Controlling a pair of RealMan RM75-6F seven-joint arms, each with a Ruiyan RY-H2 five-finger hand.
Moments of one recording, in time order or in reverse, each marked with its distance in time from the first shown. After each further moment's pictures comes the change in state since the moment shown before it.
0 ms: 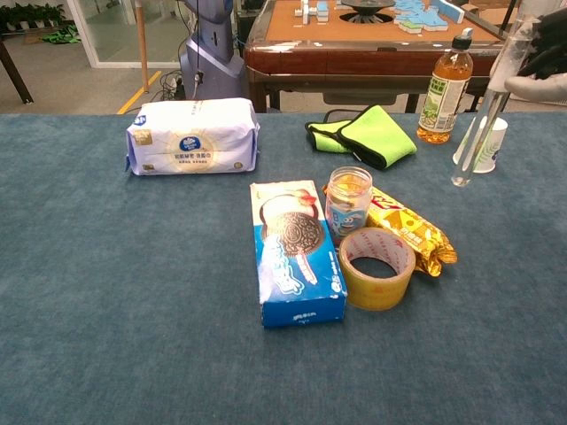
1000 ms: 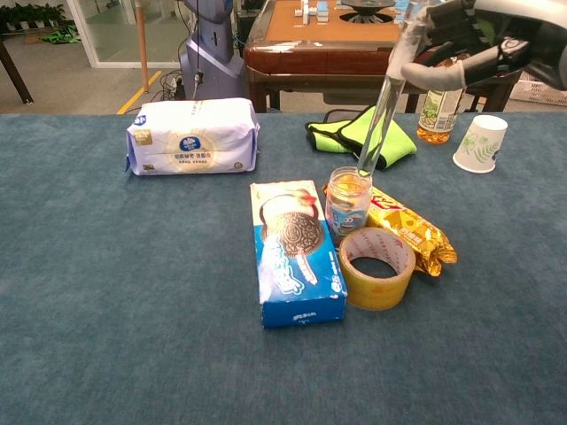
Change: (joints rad) left arm 0.013 0.003 0.006 0.015 -0.005 0.011 -0.019; right arm 0.112 -0.177 0.059 -0.023 0.003 -0.046 0.059
